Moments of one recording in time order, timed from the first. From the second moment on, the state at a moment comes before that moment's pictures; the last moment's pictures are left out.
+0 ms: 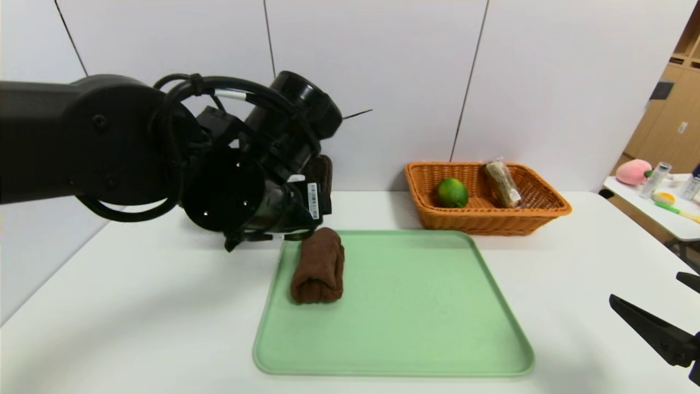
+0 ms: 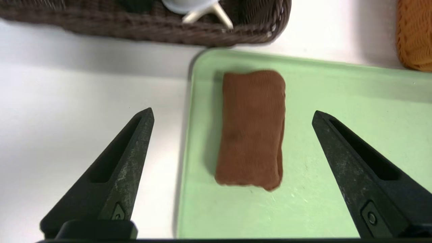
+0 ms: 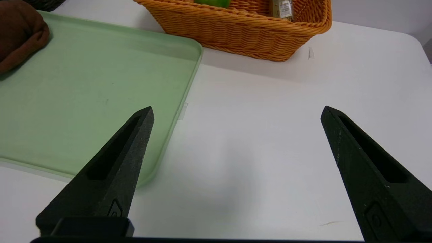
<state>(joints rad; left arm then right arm) -0.78 1.79 -1.58 0.58 0.55 -0.68 0.07 0.86 -0.25 -0.40 0.09 -0.10</state>
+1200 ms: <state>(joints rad) -0.90 1.91 -1.43 0.51 0.55 -0.71 0.07 0.82 -0.22 -0.39 0.09 -0.12</state>
